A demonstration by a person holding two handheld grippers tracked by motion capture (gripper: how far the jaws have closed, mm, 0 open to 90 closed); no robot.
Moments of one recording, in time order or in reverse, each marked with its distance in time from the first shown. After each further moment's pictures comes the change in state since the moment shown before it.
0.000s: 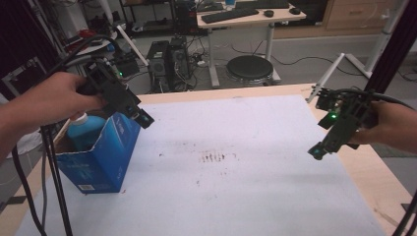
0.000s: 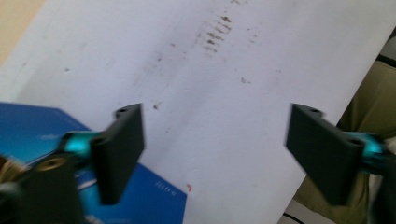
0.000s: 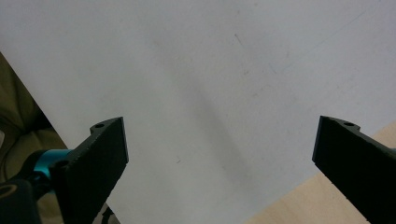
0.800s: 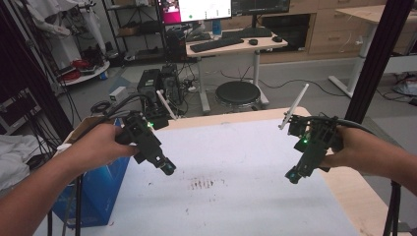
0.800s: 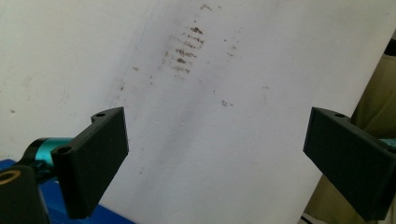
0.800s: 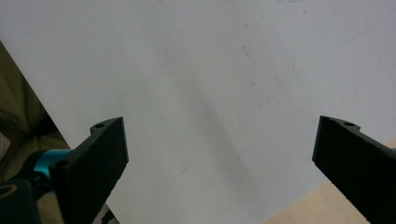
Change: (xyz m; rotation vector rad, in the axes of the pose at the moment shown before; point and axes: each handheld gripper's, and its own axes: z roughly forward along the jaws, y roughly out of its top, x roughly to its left) left arm -0.018 0.037 0.061 0.056 -0.019 0.085; right arm 0.005 0.006 0.000 -0.024 0.008 -0.018
